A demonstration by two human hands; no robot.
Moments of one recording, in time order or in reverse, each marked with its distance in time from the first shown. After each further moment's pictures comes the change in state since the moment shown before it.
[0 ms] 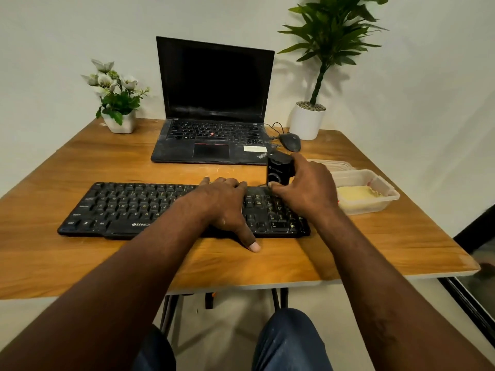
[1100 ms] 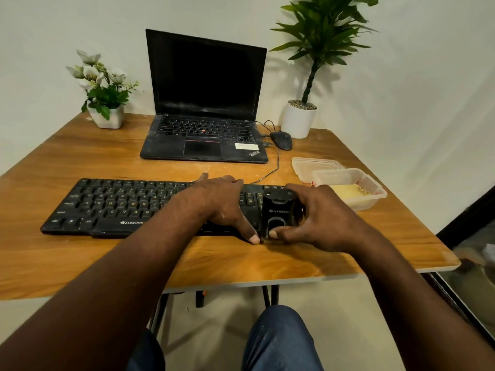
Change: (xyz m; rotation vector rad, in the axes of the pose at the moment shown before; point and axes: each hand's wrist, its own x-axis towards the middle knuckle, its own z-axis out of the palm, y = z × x) left_hand 0.005 0.007 -0.005 -0.091 -0.010 0.008; right_hand -0.045 0.022 -0.051 0.214 -0.465 -0.220
